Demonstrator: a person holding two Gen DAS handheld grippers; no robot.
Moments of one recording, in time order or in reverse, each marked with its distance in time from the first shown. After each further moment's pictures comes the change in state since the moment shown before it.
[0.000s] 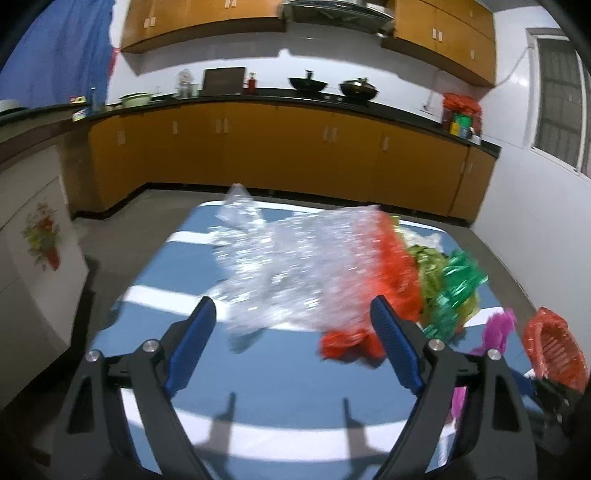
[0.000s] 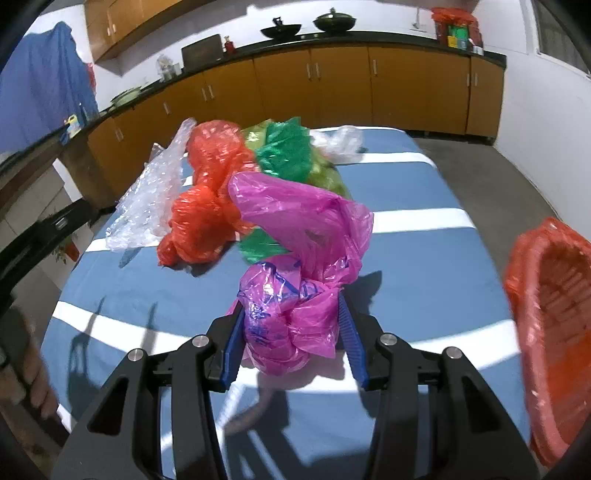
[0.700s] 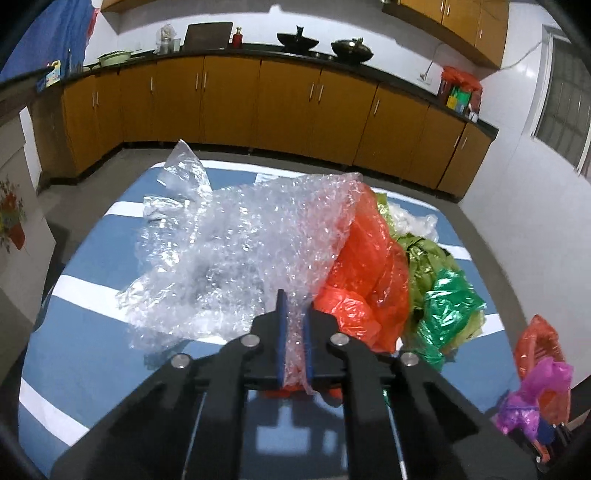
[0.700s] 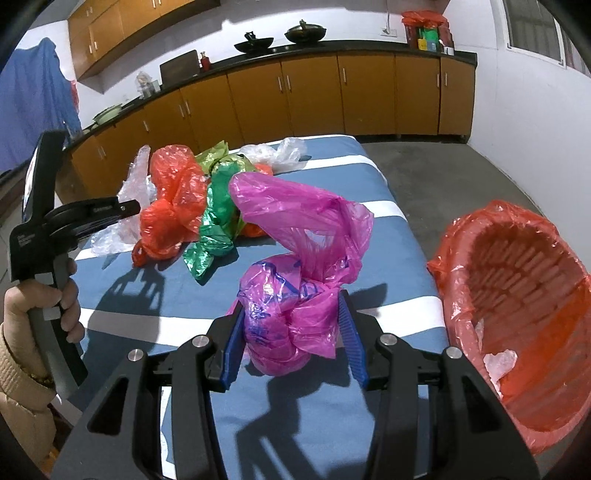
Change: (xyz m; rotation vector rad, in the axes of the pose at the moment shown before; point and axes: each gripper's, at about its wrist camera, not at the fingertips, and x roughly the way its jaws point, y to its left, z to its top) left arm 0.075 -0.024 0.015 -0.051 0.161 -0.083; right arm -0.027 -0.033 -0.010 0.045 -0.044 -0.045
